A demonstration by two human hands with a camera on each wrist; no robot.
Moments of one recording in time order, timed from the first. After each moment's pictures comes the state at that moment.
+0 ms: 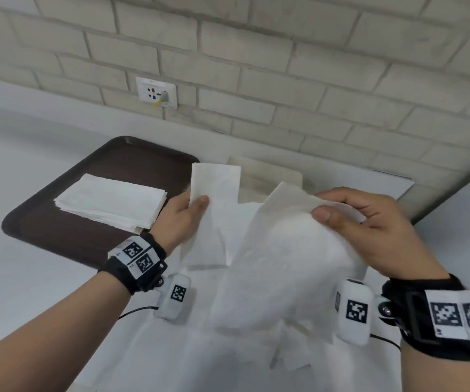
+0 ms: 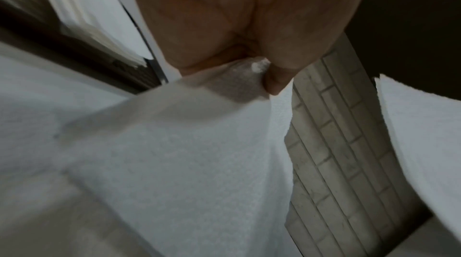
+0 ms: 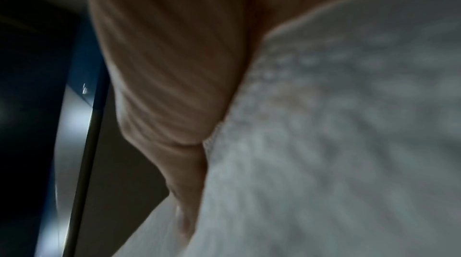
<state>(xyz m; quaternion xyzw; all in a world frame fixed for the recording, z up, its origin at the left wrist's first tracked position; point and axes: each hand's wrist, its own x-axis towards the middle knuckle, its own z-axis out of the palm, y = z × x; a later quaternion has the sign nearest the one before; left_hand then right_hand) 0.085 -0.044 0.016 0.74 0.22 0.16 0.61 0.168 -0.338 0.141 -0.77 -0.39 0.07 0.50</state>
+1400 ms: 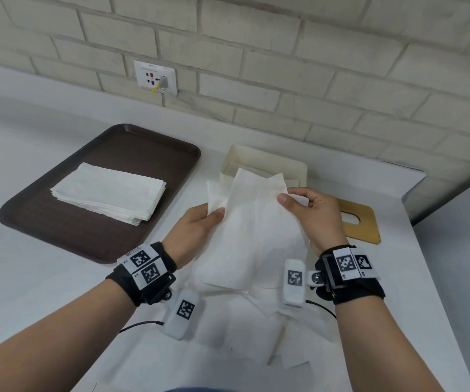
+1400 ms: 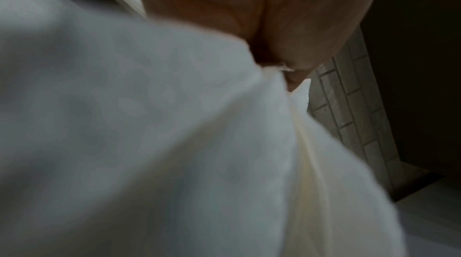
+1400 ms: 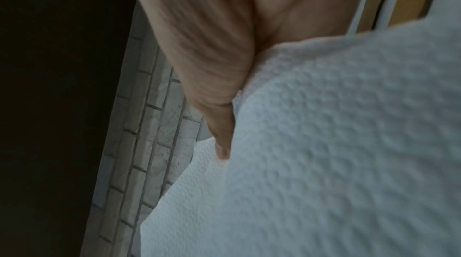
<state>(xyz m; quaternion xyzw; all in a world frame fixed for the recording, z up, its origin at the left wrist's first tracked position) 0.086 -0.077 -0.010 0.63 0.19 0.07 0.75 0.242 -0.278 0.020 -0.78 -0.17 0.08 0.59</state>
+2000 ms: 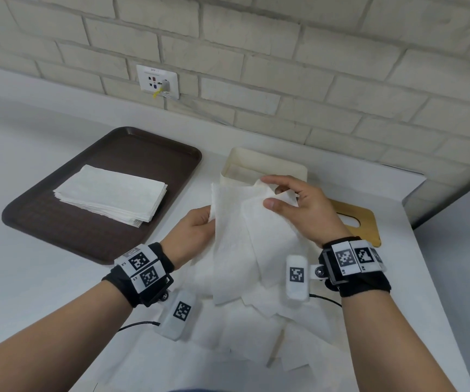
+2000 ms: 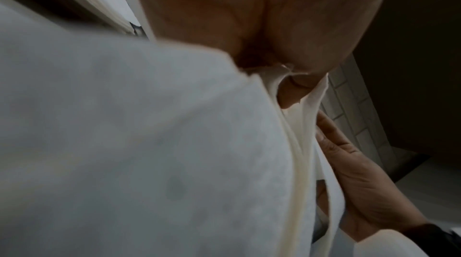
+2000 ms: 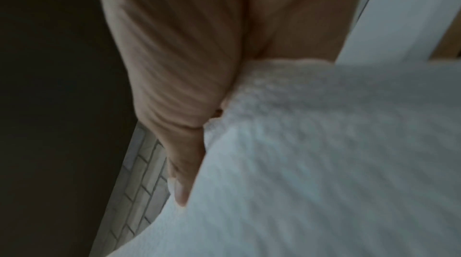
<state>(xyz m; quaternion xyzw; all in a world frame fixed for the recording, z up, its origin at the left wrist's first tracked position) 0.082 -0.075 -0.007 0.70 0.12 0.07 0.70 0.233 -0.272 0.058 -0.78 -0.39 0.12 0.49</state>
